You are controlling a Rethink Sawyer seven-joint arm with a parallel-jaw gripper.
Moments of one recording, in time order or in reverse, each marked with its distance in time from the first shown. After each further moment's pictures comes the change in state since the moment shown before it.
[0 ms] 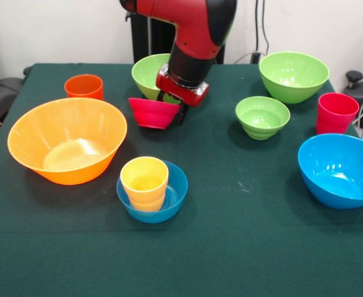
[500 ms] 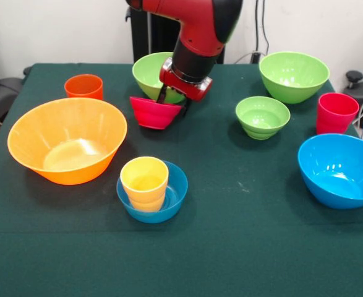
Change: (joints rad) arm 0.023 -0.012 -0.010 0.000 0.000 0.082 0.000
